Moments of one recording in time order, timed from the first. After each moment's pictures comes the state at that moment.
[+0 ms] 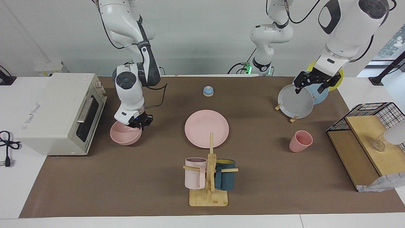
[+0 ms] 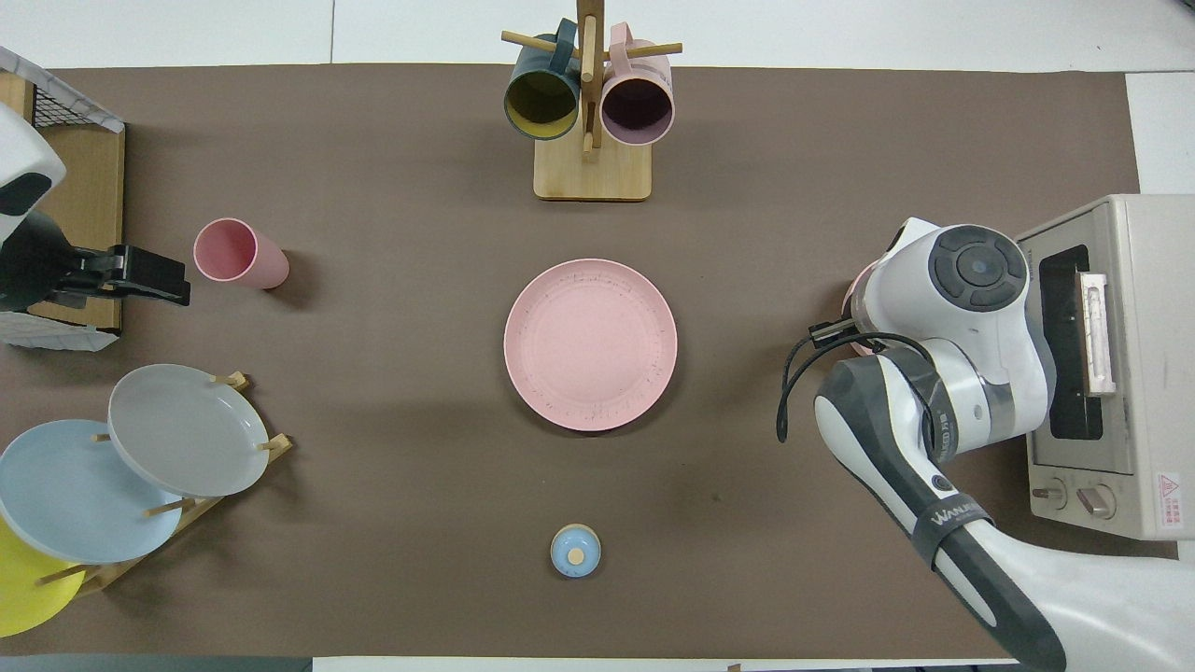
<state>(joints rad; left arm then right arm) -0.06 -0.02 -0.05 -1.66 -0.02 1.62 -0.04 0.18 0.17 0.00 -2.12 -0.13 2.26 0.00</state>
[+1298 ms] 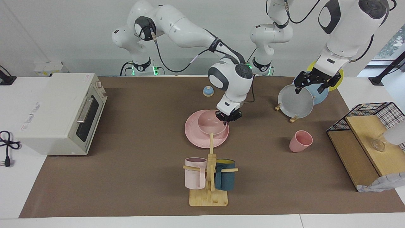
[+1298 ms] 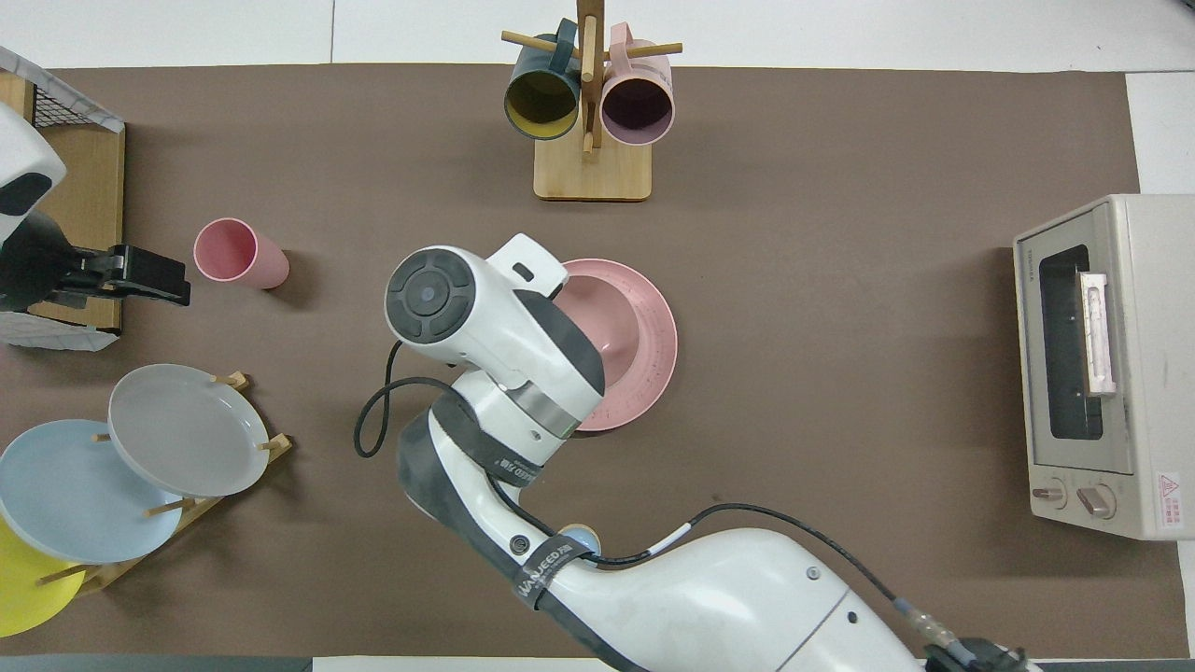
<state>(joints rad) -0.06 -0.02 -0.05 -1.66 -0.02 1.62 -0.04 0.78 0.76 0.01 -1.17 -0.12 1.87 0.77</state>
